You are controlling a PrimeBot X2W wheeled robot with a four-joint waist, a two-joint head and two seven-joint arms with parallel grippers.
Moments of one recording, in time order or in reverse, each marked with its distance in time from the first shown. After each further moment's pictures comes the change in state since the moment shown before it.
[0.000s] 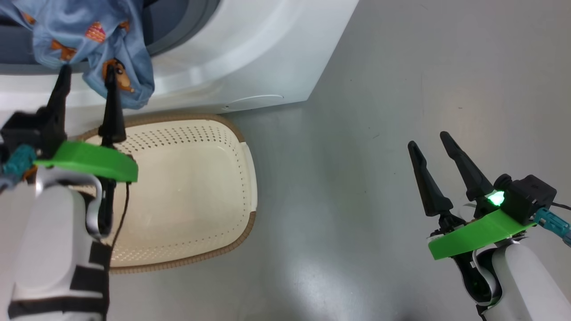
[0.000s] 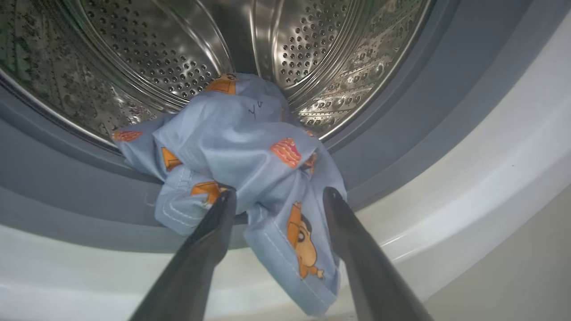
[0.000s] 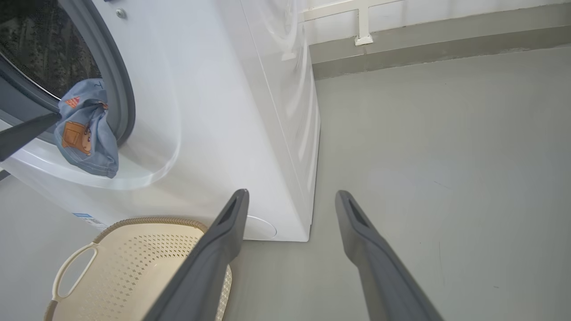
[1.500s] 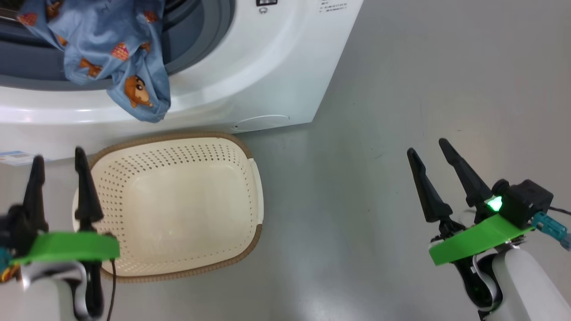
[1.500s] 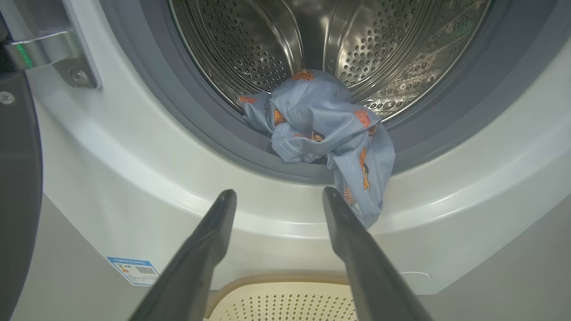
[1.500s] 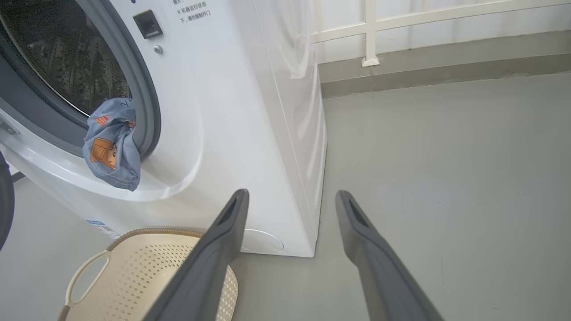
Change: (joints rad) left arm 0.322 -0.065 0.192 -0.213 -0.011 0.000 0.000; right arm 0.009 -0.009 0.011 0.013 0.001 0.000 0.000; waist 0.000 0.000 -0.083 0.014
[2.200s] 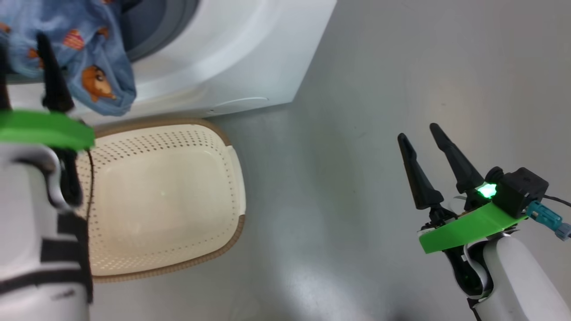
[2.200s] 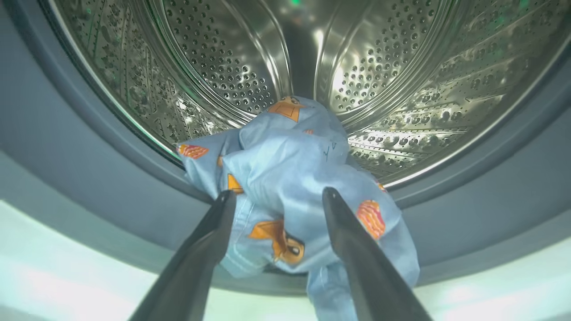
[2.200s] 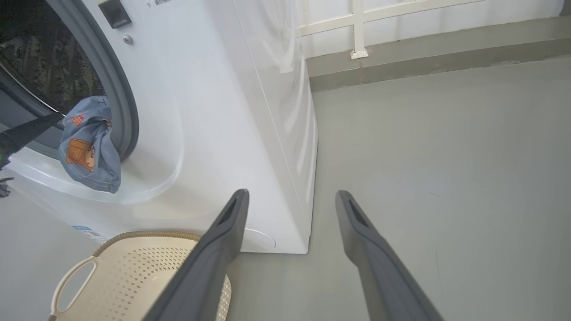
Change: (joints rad) left arm -0.482 0.047 0.001 0.368 -0.003 0.000 0.000; right arm -0.042 0.036 0.010 -0.013 0.000 0.000 0.000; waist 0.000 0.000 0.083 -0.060
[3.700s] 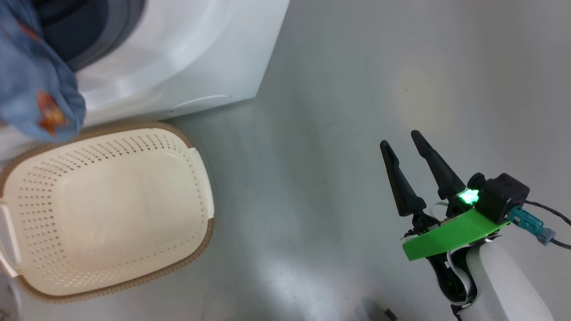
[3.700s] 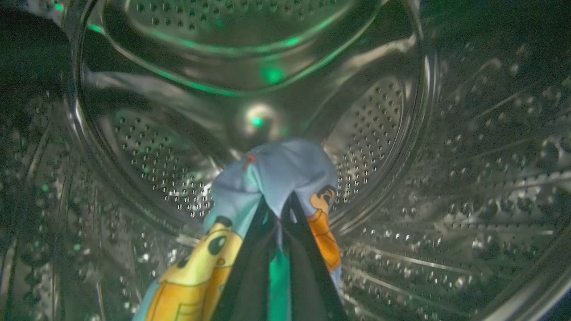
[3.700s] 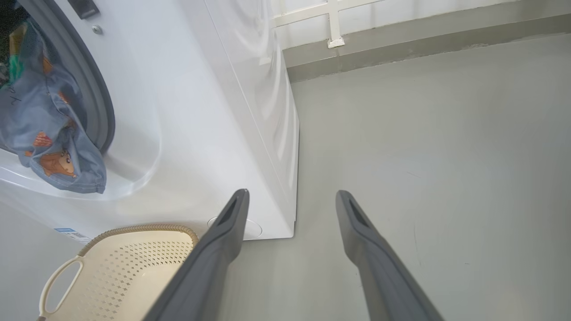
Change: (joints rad) left arm -0.421 0.190 -0.154 0.214 -0.070 0.019 0.000; right arm 0.014 0.041 0.025 0.000 0.002 0.000 0.000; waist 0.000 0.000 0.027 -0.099
